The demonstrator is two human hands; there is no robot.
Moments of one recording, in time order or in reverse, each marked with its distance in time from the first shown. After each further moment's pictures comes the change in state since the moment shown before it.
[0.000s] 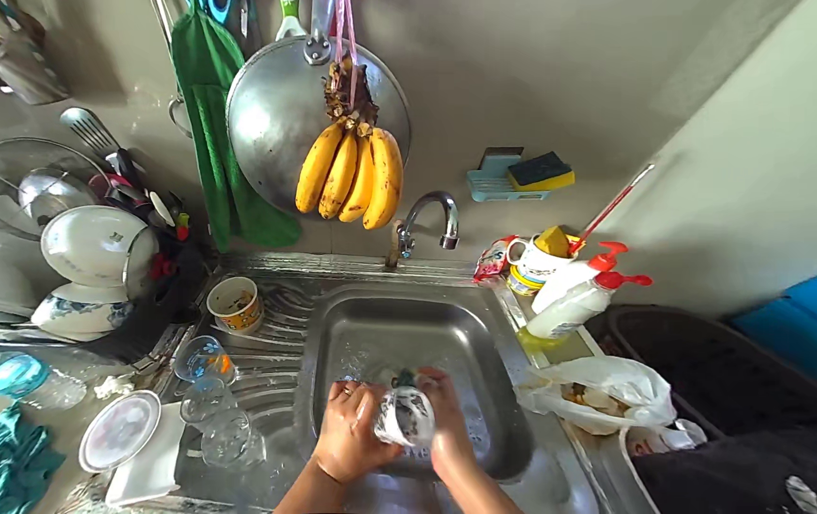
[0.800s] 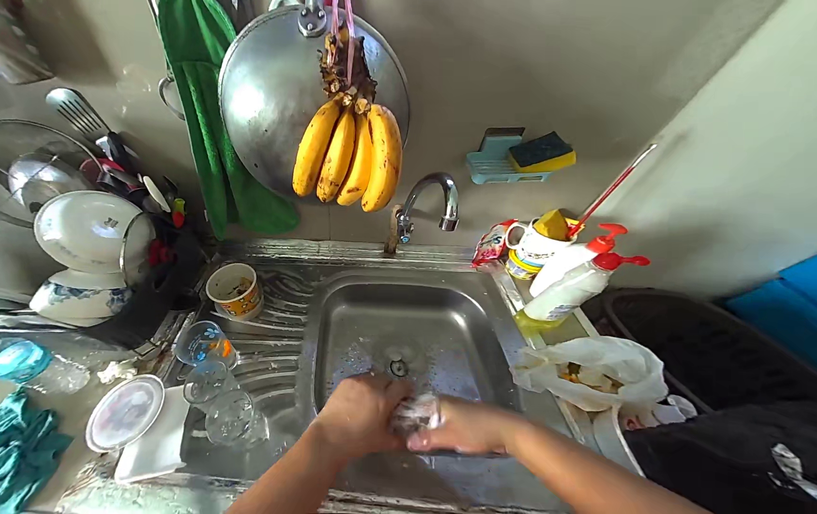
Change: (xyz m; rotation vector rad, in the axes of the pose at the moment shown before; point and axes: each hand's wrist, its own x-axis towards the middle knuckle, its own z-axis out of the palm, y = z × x) left_hand 0.044 0.022 -0.034 -0.095 -0.771 -0.015; right_hand 0.014 -0.074 -0.038 -0.698 -1.146 0.232
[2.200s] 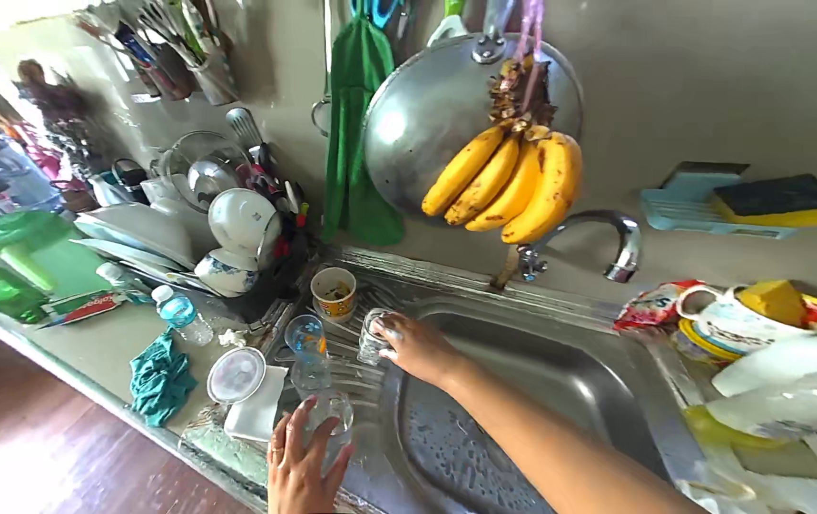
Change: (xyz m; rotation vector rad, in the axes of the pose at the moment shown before) left_hand -0.188 -0.038 -0.002 0.342 0.869 -0.655; right_hand 0.211 -0.118 0.012 -0.972 0.312 -0.410
